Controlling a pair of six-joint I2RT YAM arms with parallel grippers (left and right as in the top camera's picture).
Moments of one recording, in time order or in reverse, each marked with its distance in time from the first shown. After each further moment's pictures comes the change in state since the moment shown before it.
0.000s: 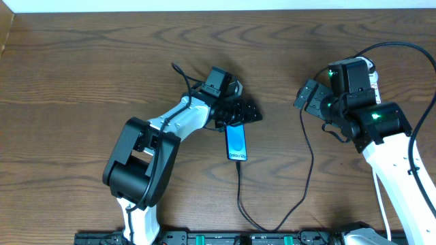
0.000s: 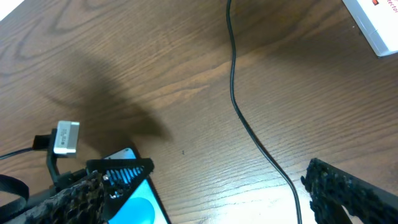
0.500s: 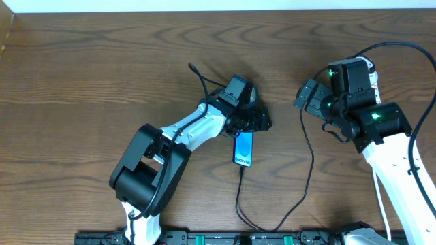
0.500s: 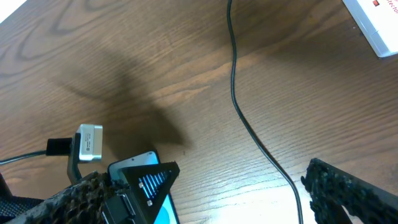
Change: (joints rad) left arm -0.122 -0.015 0.007 0.001 -0.188 -0.016; right arm 0.000 0.000 0.000 0.003 0.000 0.000
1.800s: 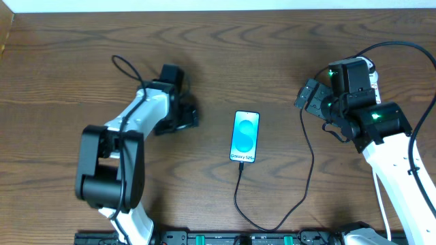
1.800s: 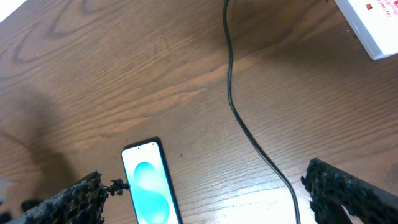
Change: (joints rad) left arm 0.416 -0.106 -0.032 -0.486 -0.403 0.280; right arm 0.000 0.000 0.000 -0.001 0.016 0.000
